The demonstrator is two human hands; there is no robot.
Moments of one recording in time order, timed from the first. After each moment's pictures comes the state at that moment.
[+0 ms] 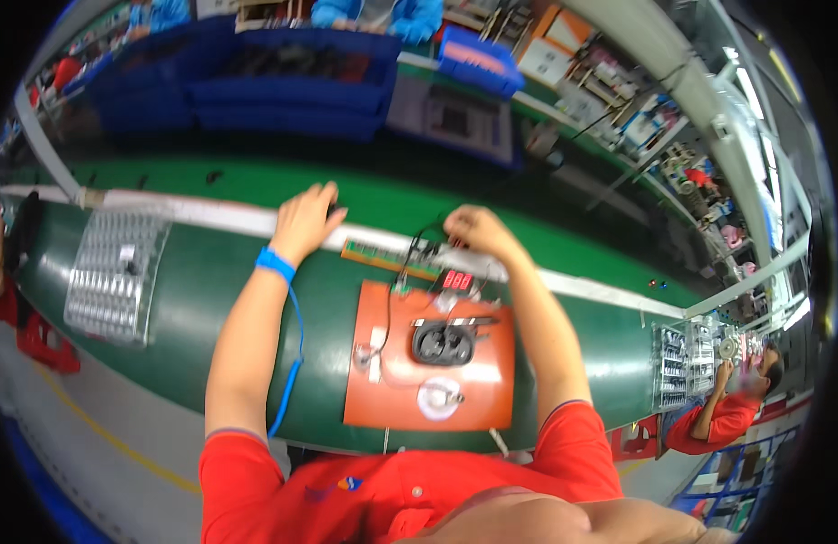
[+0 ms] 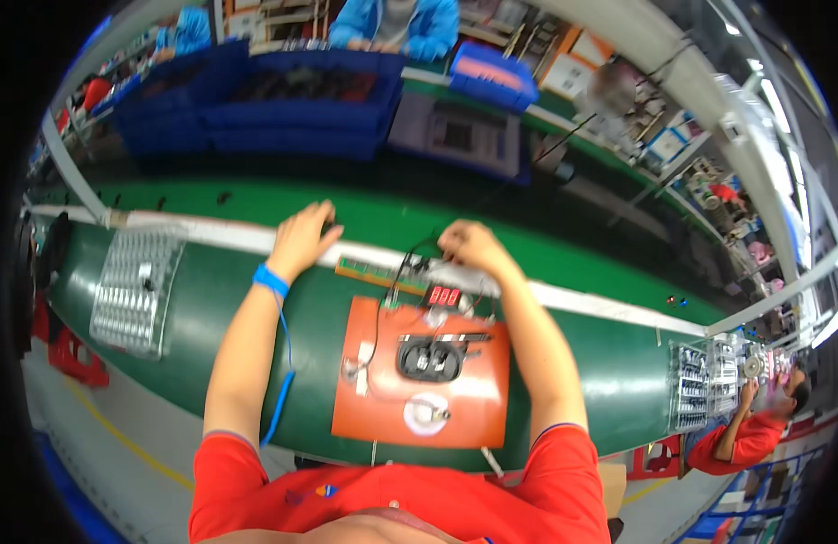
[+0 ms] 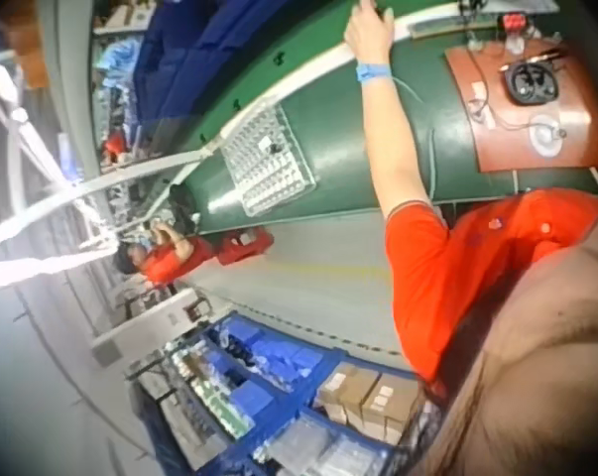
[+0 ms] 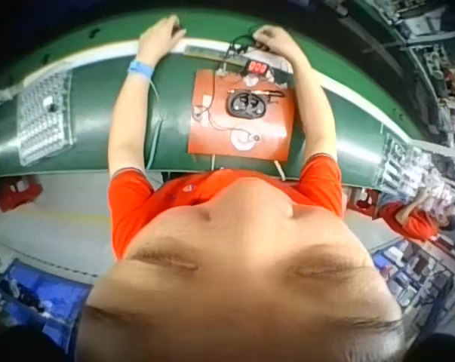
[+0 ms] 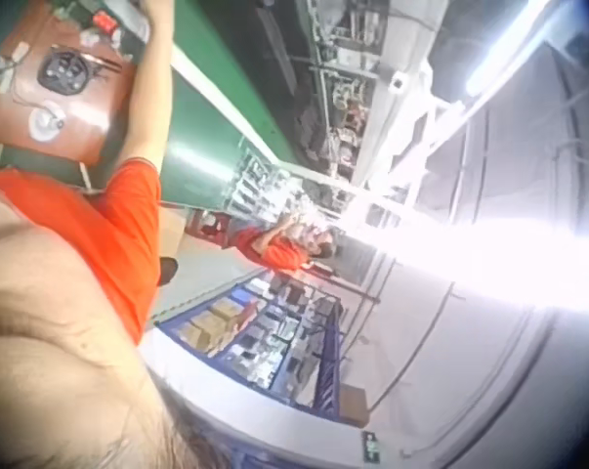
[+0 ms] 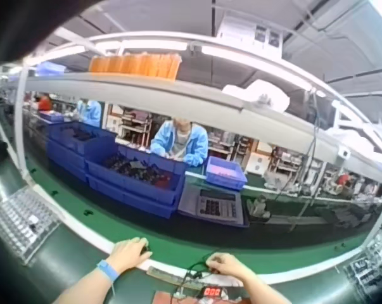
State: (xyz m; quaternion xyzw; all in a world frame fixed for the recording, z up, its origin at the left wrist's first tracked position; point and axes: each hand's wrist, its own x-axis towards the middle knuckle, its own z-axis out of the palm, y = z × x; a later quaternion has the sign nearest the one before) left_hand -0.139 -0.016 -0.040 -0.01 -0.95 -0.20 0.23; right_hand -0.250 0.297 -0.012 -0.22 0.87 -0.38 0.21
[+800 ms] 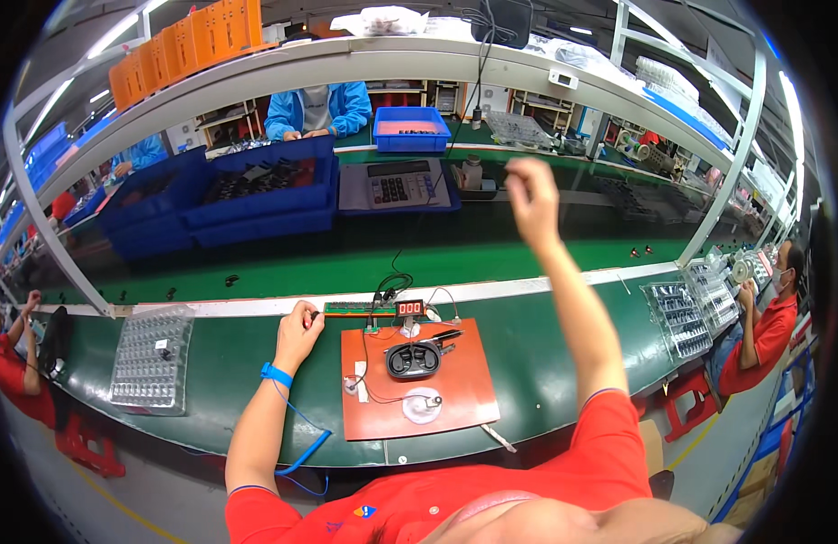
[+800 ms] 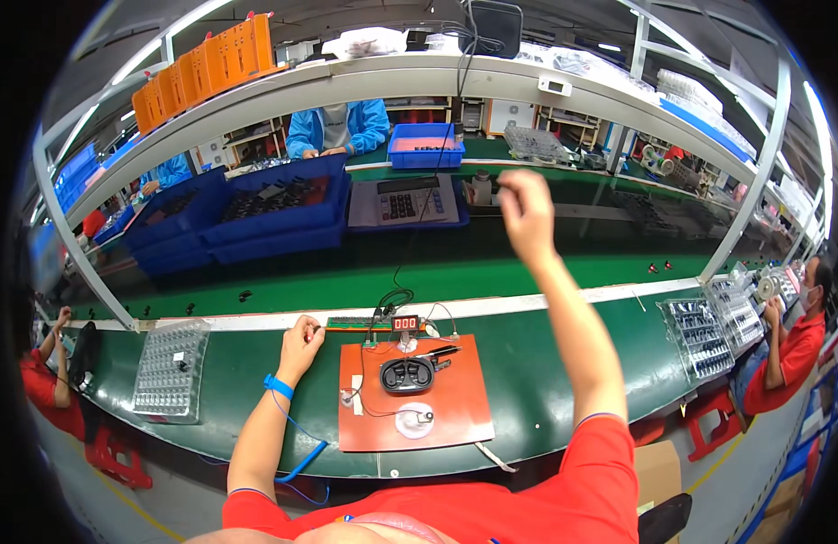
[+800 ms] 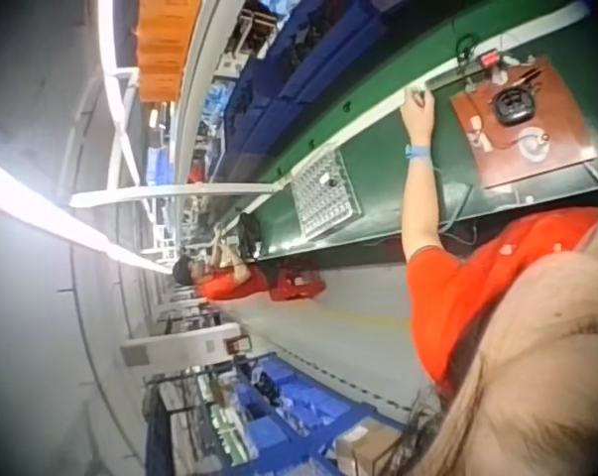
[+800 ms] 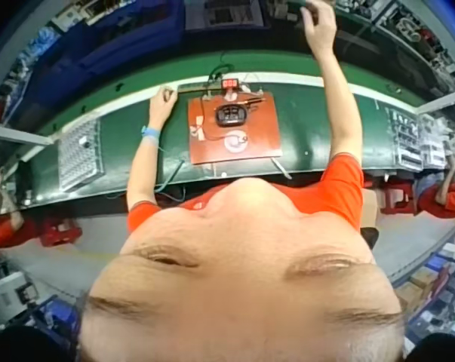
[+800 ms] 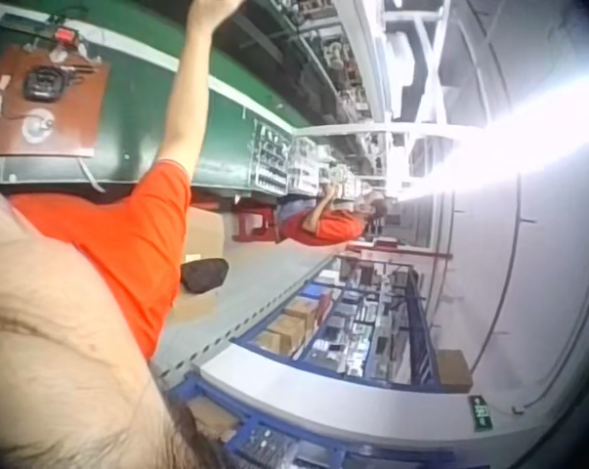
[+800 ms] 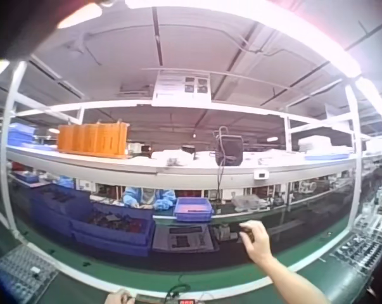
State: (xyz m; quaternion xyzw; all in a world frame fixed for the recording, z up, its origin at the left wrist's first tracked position) left_hand -0.070 0.014 -0.045 -0.02 -0.88 -0.40 0.26; right_hand -0.217 0.419 0.141 -0.33 0.71 -0.36 -0.51
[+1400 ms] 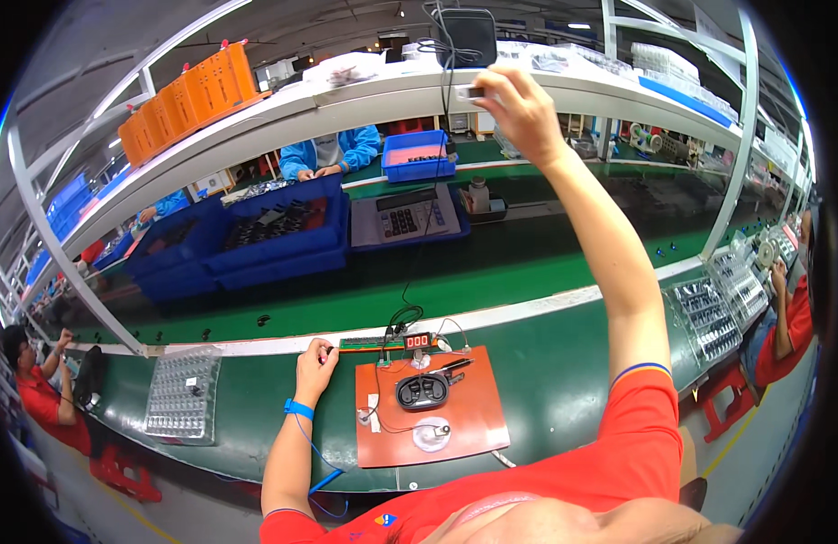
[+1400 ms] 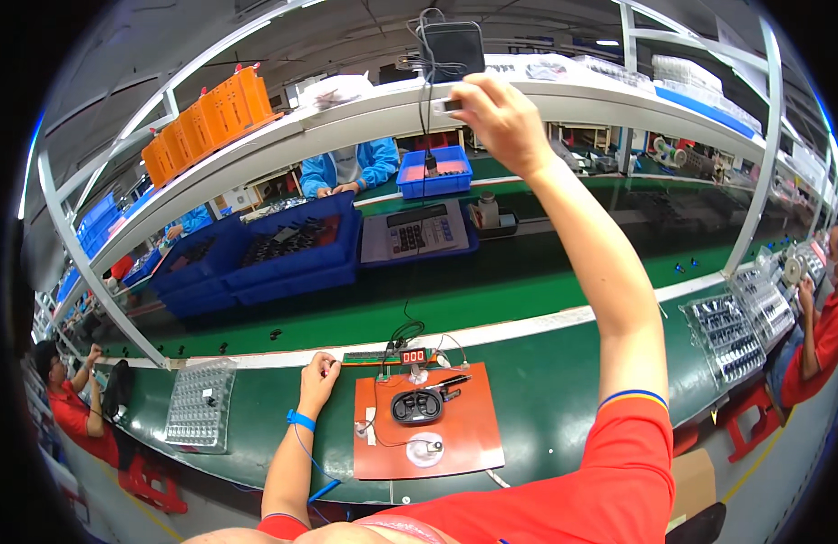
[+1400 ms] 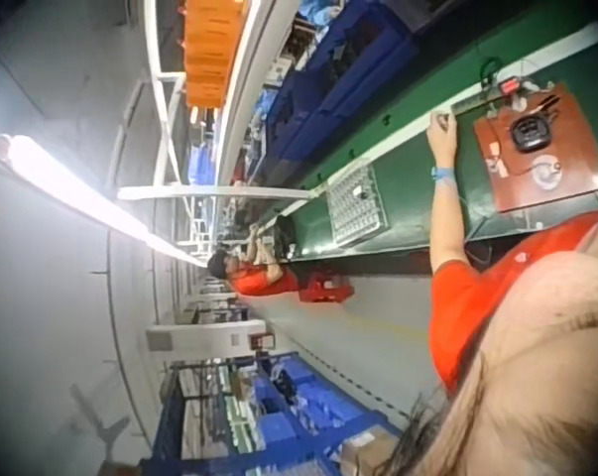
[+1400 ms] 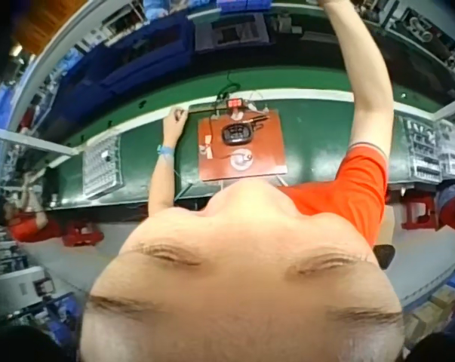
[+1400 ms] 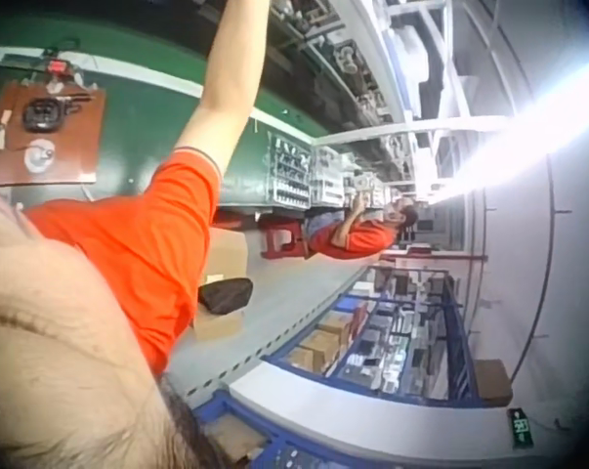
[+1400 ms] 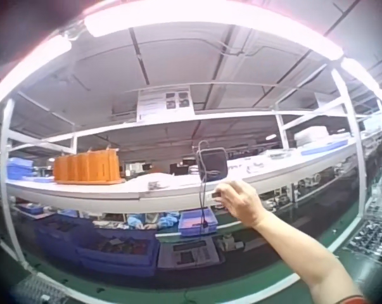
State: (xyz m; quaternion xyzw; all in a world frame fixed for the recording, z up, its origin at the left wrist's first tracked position) left_hand -0.069 0.017 -0.049 0.01 -0.89 -0.38 0.26; right_hand -0.236 0.411 0.297 -0.42 0.61 -0.12 -0.66
